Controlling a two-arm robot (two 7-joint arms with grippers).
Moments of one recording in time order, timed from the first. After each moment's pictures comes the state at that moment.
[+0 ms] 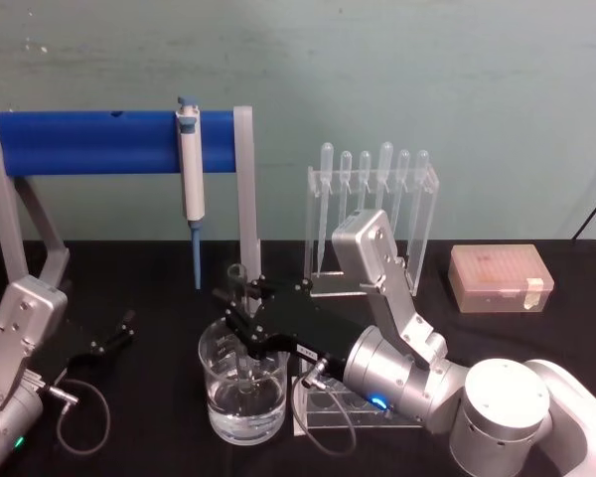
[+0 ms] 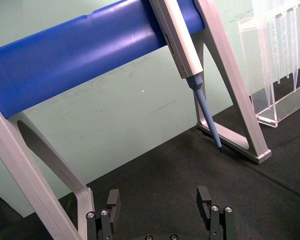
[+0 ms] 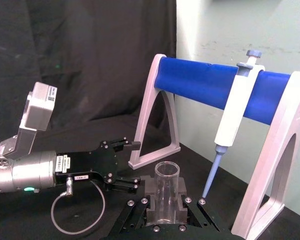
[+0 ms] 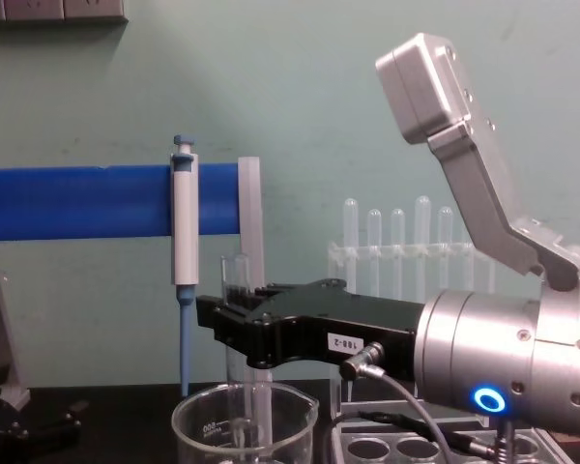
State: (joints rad) left arm -0.20 0.60 0.45 -1.41 -0.25 -0.12 0.03; right arm 0.36 0.26 -0.55 -1.51 0.30 0.07 0.43
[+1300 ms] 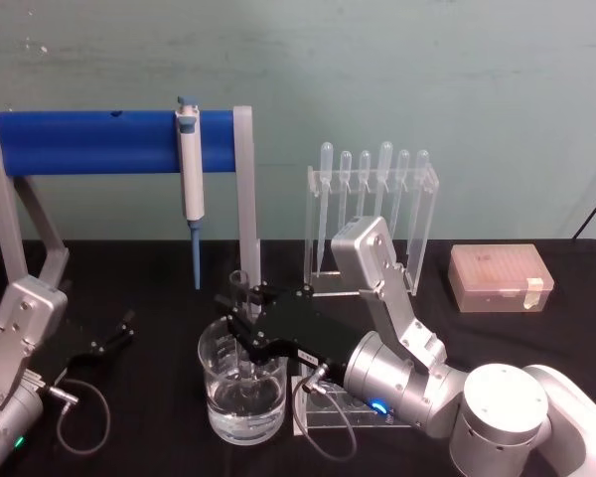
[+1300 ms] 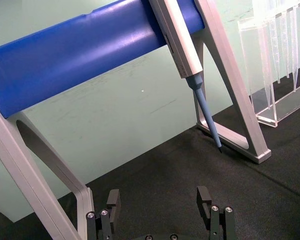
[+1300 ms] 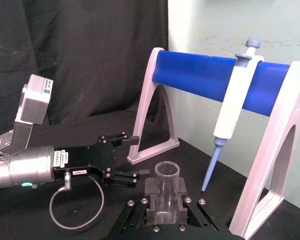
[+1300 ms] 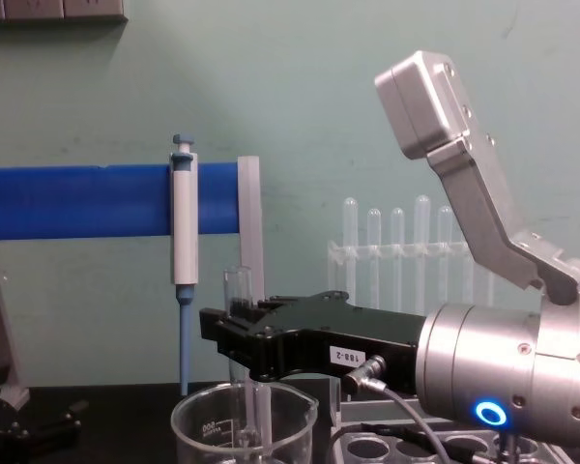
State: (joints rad) left arm -0.20 0.60 0.45 -1.41 -0.25 -0.12 0.03; right arm 0.35 0.26 -0.55 -1.50 0.29 0.07 0.43
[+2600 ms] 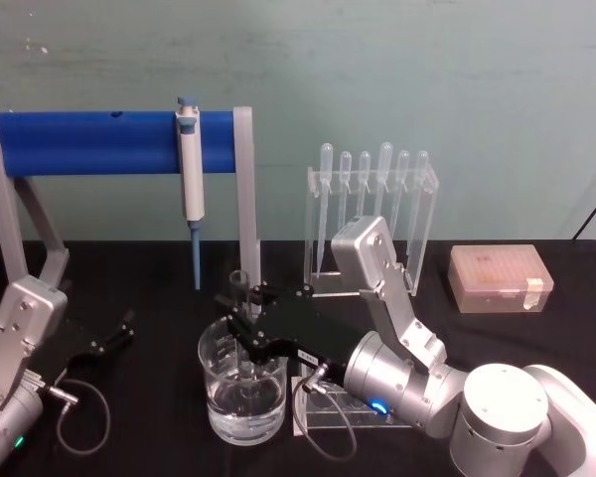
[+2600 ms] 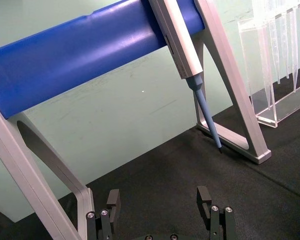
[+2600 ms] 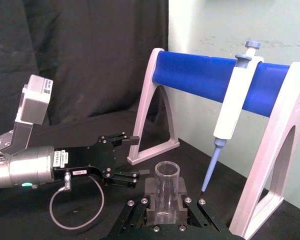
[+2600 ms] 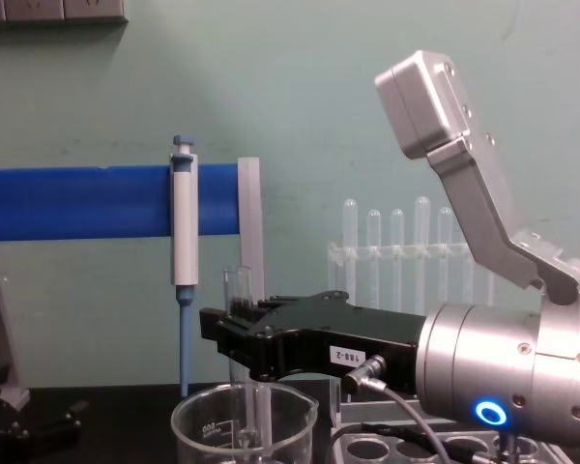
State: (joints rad) left arm -0.20 0.60 0.45 -1.41 -0.25 -0.12 0.03; right arm 0.35 0.26 -0.55 -1.50 0.29 0.07 0.43
